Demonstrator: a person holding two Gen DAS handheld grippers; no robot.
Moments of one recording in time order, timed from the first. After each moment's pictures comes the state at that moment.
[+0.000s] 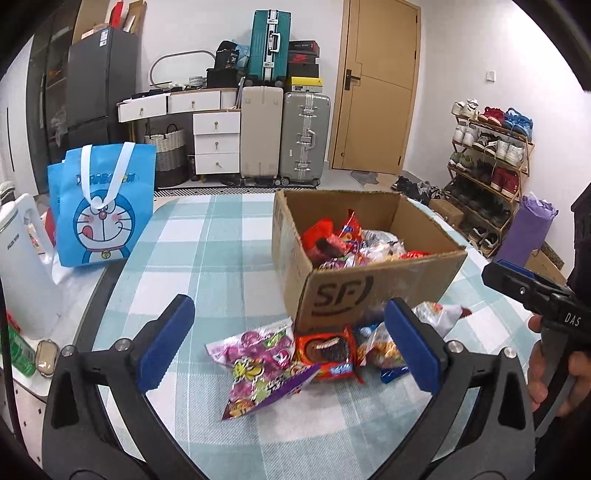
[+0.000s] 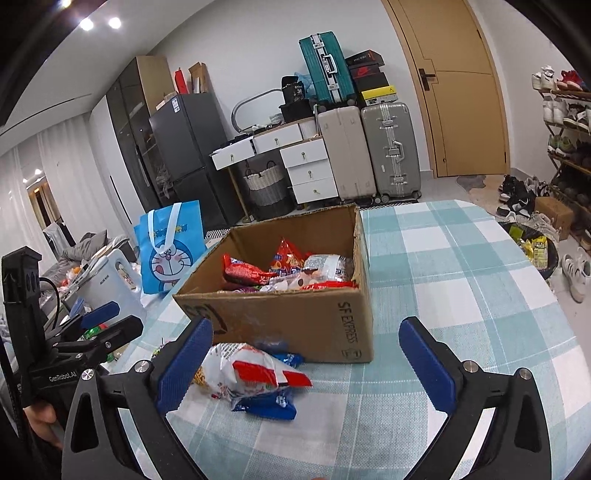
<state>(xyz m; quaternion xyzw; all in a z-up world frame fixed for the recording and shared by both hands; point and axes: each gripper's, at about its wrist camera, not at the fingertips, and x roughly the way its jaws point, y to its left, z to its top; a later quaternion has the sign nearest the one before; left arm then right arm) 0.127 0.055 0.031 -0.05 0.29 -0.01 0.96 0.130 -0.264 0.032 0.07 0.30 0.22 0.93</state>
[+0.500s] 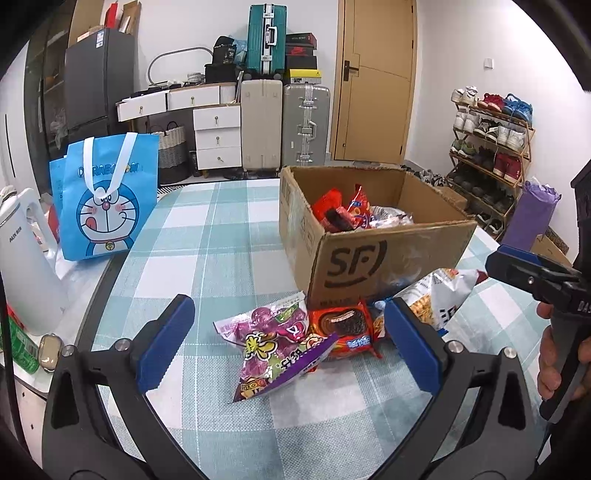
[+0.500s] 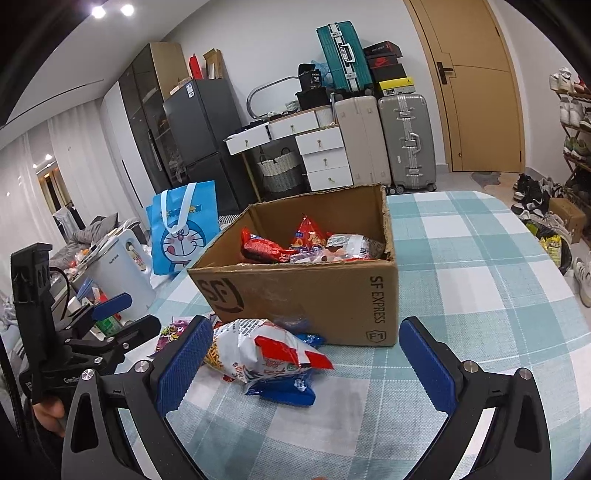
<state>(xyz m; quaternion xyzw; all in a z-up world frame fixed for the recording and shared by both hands) 0.123 0.055 0.009 -0.03 0.30 0.00 0.95 0.128 -0.244 0.017 0.06 0.32 0.26 0.91</state>
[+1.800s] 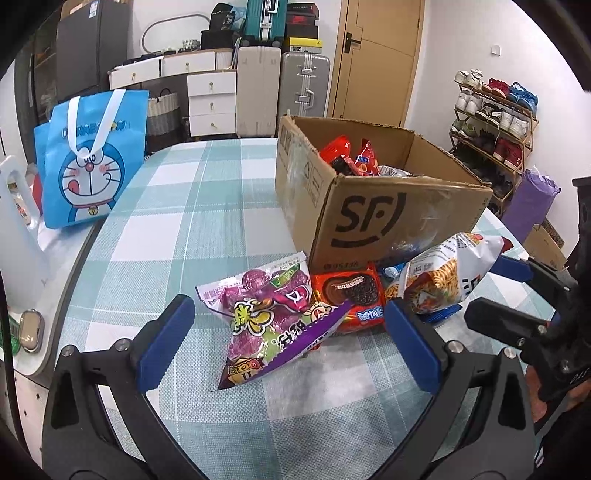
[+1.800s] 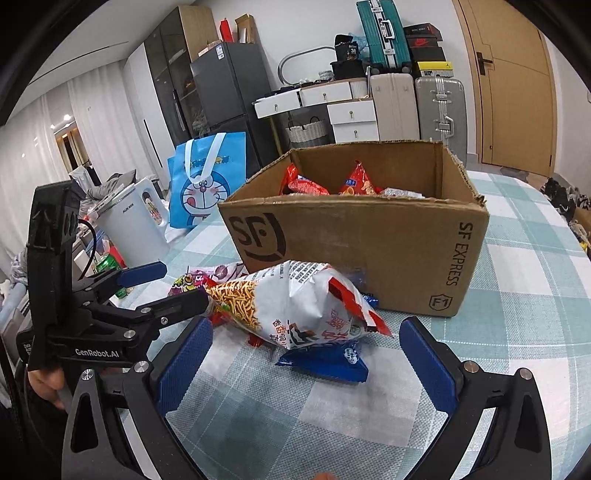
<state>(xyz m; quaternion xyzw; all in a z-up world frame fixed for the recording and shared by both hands) 0.149 0.062 -0.036 -0.05 0.36 -0.02 0.93 0.123 -0.192 -0.021 0.00 0.36 0.30 0.88</state>
